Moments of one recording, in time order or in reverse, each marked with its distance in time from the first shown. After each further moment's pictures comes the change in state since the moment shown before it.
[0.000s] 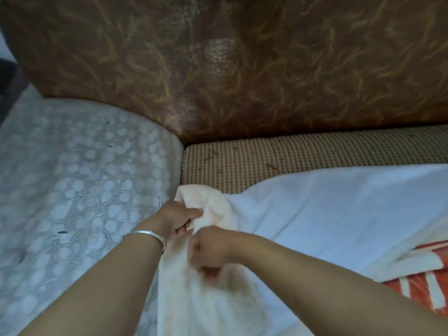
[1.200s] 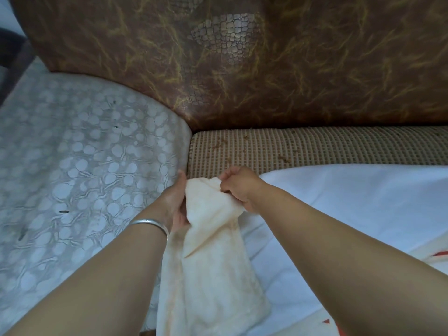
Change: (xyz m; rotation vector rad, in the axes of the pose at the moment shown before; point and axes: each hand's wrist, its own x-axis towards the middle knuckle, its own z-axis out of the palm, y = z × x) left_hand 0.008 -0.003 -0.004 -0.709 -0.203 -0.165; right_hand 0.028 0.032 -0.053 0.883 0.549 0.169
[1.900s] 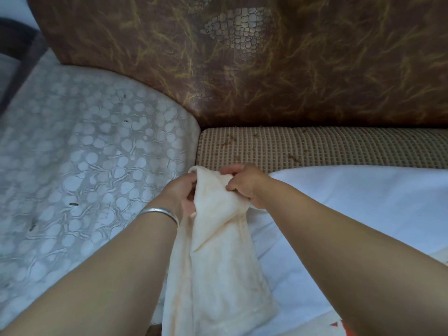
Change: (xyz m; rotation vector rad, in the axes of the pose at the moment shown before) left_hand 0.010 0.007 0.001 -0.090 0.084 0.111; right_hand 0.000 -0.008 0.005 -0.146 -0.043 0.004
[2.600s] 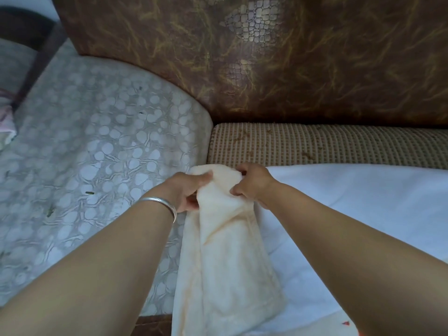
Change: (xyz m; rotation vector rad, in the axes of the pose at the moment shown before) left_hand -0.015 0.010 -0.021 0.360 0.053 0.030; right_hand 0.008 0.005 0.016 -0.335 0.057 -0.048
